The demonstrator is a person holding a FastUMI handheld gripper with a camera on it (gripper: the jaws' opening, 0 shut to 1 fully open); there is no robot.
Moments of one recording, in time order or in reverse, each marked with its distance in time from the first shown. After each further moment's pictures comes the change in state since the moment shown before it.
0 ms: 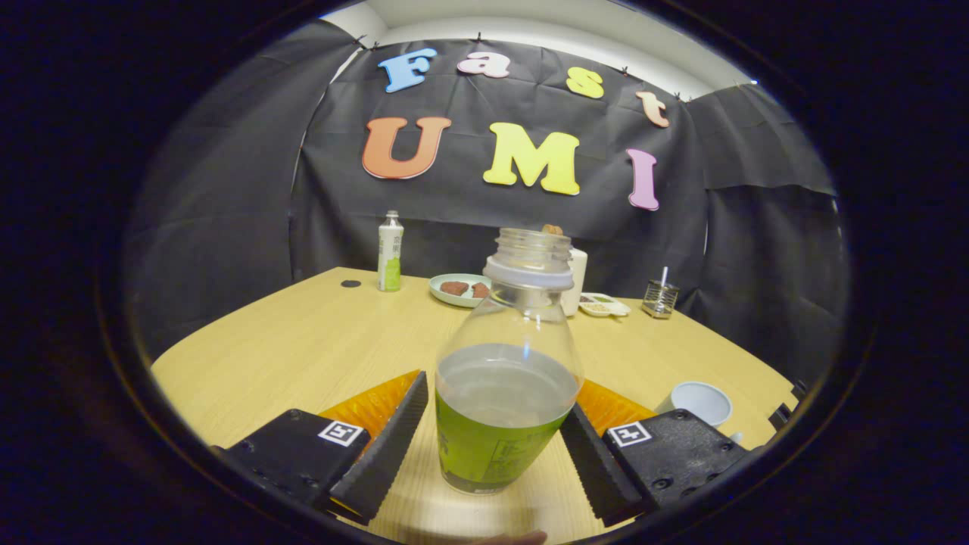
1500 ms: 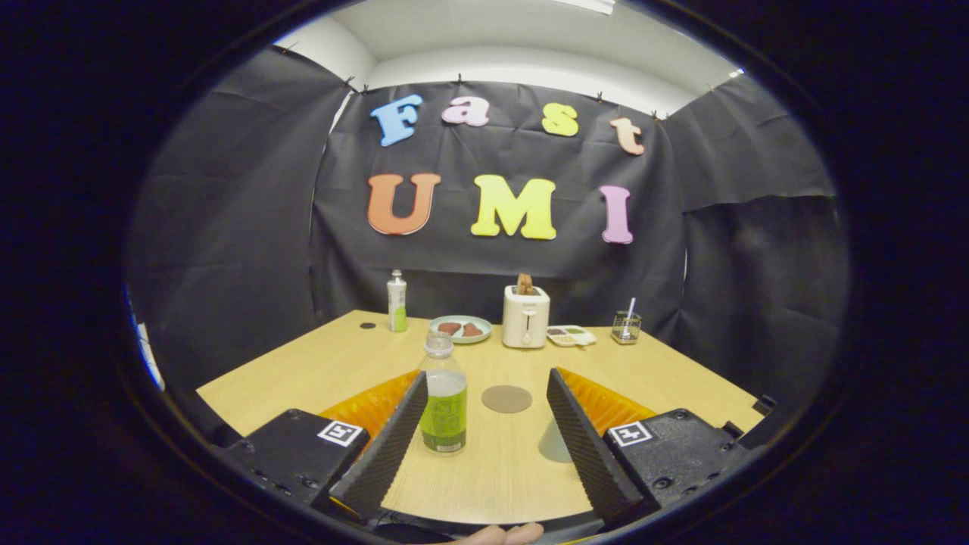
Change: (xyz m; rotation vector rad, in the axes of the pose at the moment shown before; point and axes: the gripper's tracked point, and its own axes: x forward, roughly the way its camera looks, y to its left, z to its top) arm -0.148 -0.063 0.037 0.038 -0.106 0.078
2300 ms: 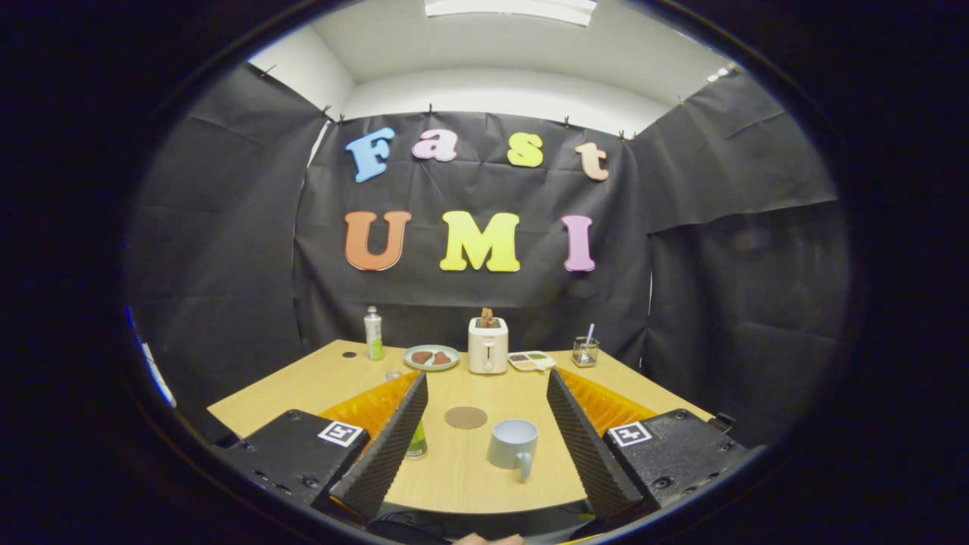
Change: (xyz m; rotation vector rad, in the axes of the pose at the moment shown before) arm -0.098 -0.078 0.063 0.054 -0.126 -0.070
